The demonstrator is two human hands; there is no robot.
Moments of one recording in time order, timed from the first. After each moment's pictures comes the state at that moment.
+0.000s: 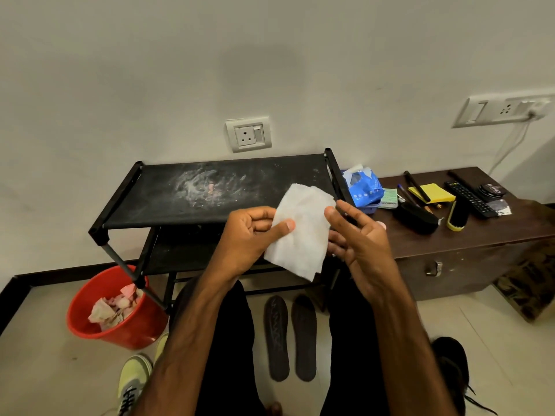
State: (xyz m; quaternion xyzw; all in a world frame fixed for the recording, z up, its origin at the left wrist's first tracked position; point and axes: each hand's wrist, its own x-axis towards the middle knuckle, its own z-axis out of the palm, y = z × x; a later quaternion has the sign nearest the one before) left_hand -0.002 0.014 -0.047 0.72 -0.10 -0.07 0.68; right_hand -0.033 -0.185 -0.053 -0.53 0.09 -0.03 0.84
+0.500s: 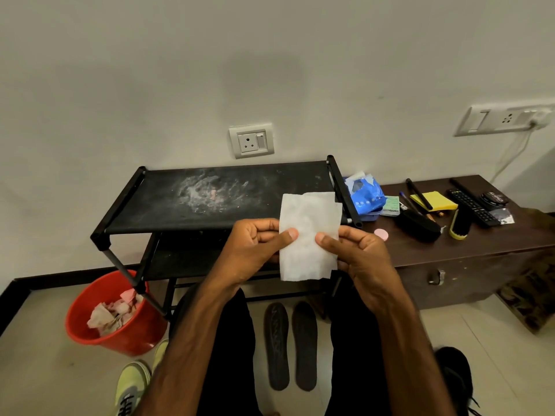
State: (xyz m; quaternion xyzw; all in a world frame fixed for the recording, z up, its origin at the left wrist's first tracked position) left_hand -0.004 0.013 -0.047 0.69 -0.09 -0.12 0.70; right_hand -0.037 -0.185 -0.052 -0.58 0.12 0.03 0.81
